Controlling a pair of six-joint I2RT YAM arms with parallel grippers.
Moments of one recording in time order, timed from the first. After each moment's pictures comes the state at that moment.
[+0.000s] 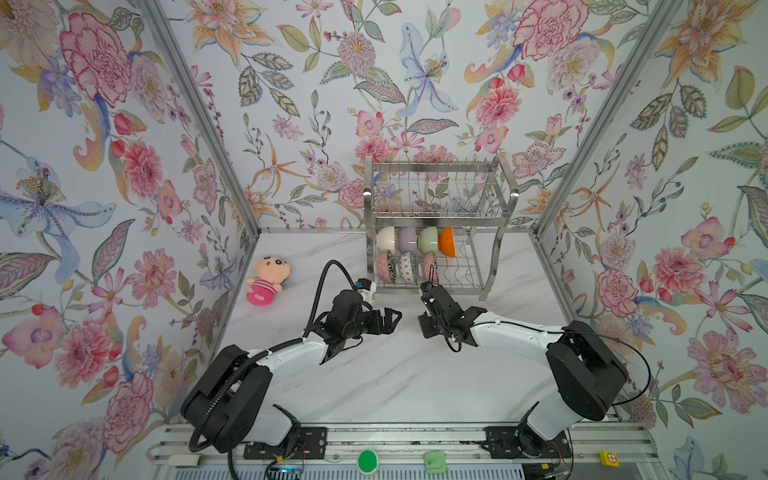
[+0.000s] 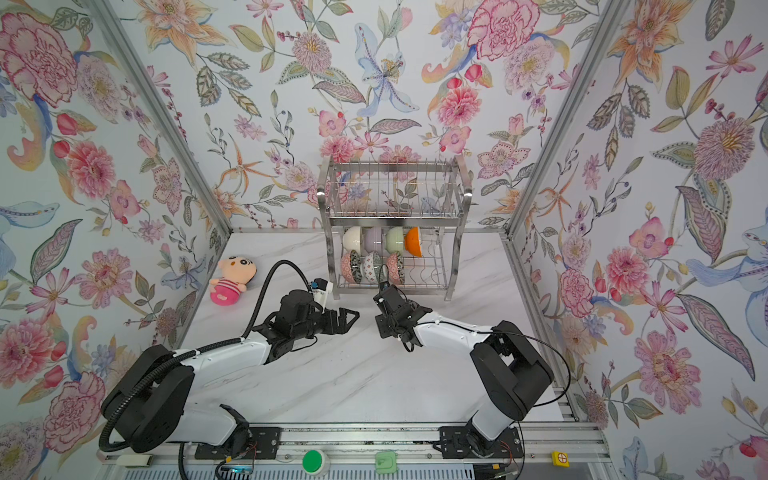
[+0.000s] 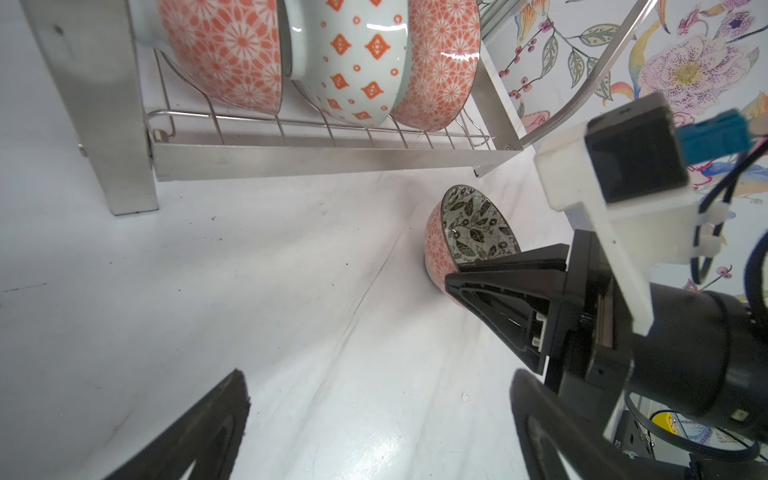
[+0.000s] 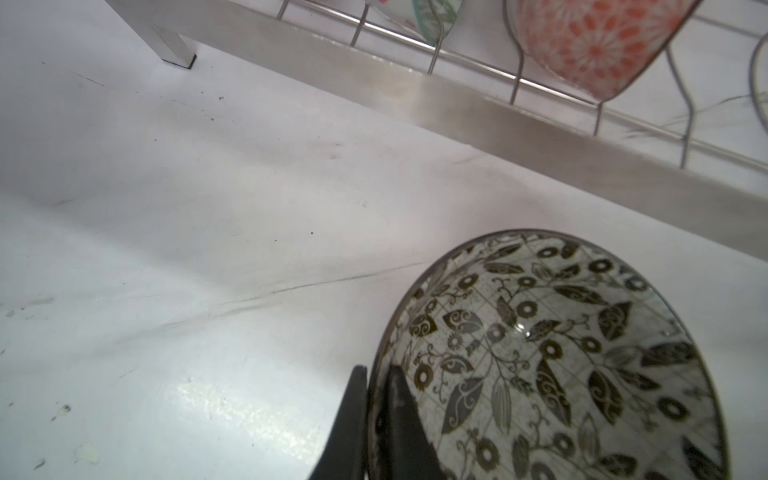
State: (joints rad) left arm -0.59 1.42 0.63 0.23 0.26 -0.56; right arm 0.75 1.62 0.92 -0.26 0.21 0.29
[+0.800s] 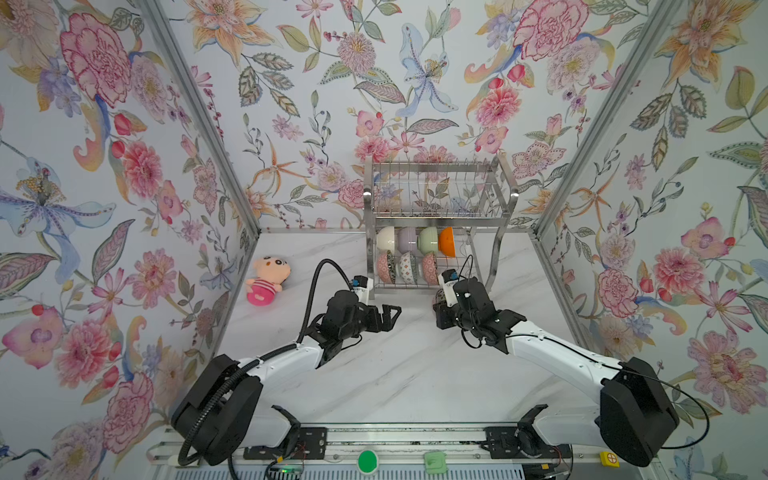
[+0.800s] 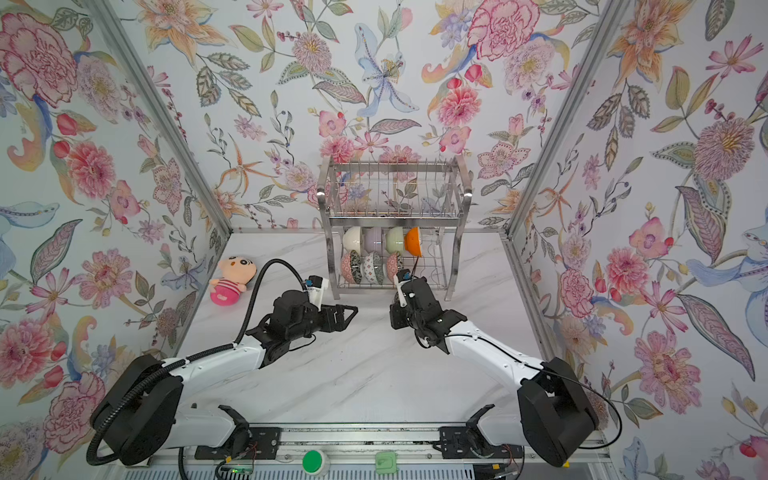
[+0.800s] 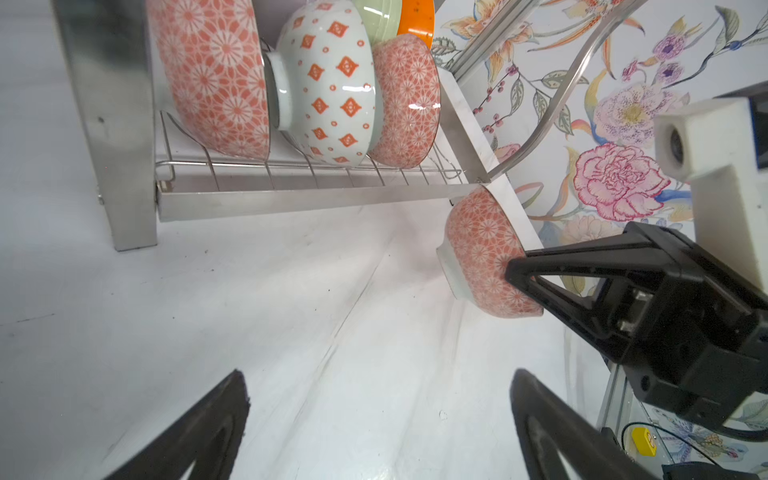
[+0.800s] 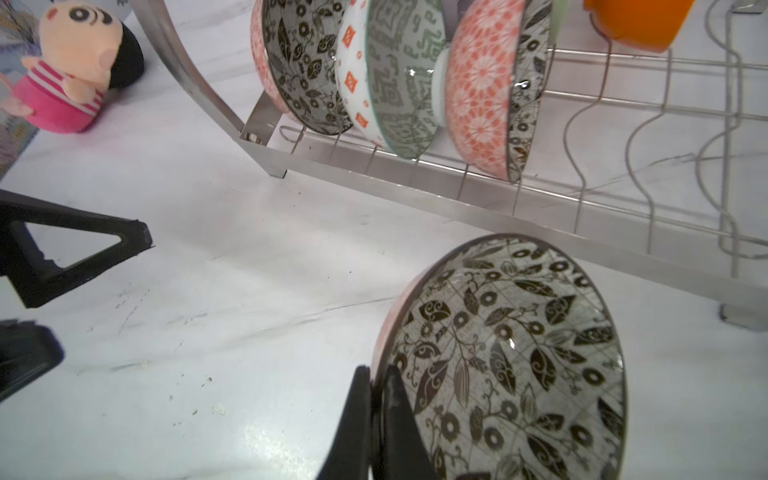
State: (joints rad) left arm -0.60 1.37 0.62 0.30 0.24 -0.58; right arm 0.58 1.29 0.77 -0.15 -0.03 0.32
